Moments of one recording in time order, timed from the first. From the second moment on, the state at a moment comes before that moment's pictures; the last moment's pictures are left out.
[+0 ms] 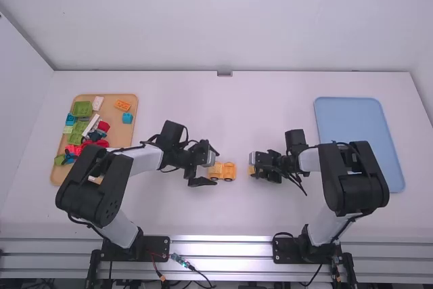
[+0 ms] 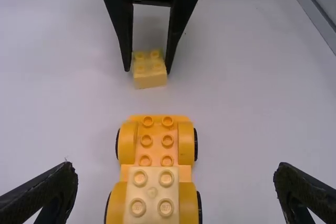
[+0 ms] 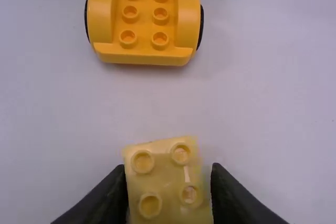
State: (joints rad) left arm -0.28 1.69 0.68 -0.10 0.98 1.09; right arm 0.11 1.80 0.59 -0.11 -0.79 -1.39
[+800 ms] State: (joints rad) left arm -0.28 1.69 0.47 0.35 0.97 1.06; right arm 0.11 1.80 0.59 -0.10 -0.80 -1.36
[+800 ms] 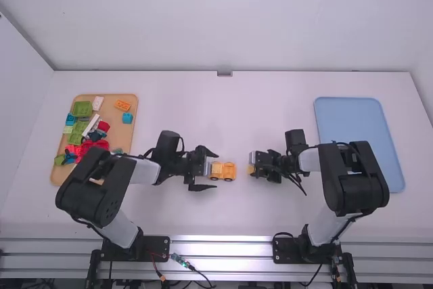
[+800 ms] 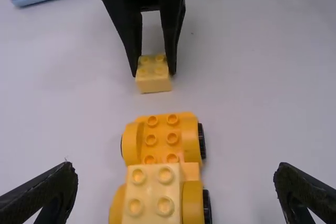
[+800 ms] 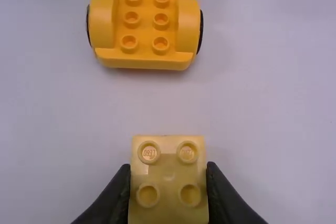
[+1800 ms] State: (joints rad) left arm -0.29 1.95 0.58 0.45 0.97 0.94; right arm 0.18 1.80 0.70 -0.30 -0.89 -1.34
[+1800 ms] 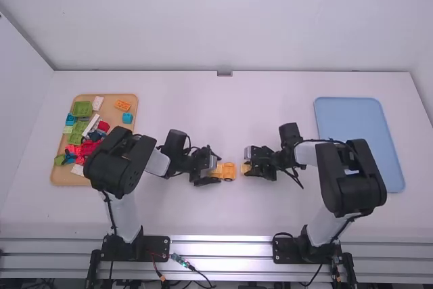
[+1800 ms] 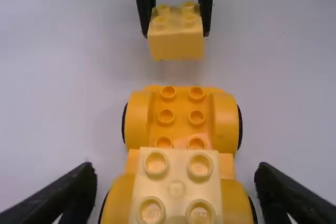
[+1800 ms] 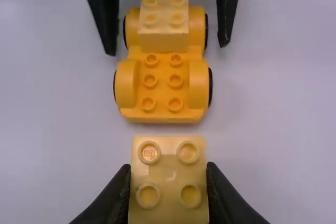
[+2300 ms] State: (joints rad) left arm -0.30 1.95 0.58 0.43 0.94 0.94; right arm 0.28 1.72 0.70 -0.28 -0.87 -1.28
